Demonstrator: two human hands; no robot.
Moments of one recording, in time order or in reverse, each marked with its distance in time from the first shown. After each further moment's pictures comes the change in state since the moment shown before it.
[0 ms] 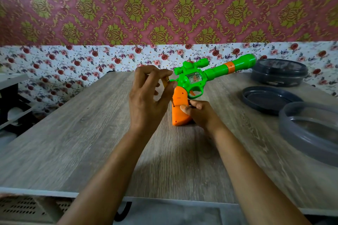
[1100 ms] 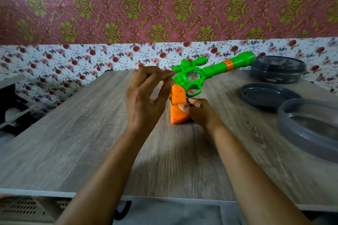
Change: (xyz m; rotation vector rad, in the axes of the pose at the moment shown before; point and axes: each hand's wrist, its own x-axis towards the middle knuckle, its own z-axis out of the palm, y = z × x) left_hand 0.000 0.002 -0.001 0.006 0.021 0.066; right_hand -0.001 0.000 0.001 -0.011 -0.002 -0.001
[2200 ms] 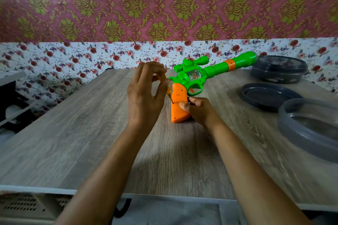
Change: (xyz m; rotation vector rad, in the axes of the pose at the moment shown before) left_hand 0.002 0.000 0.001 -0.084 -0.010 -0.095; right_hand 0.004 0.003 0.000 -0.039 0.017 -0.018
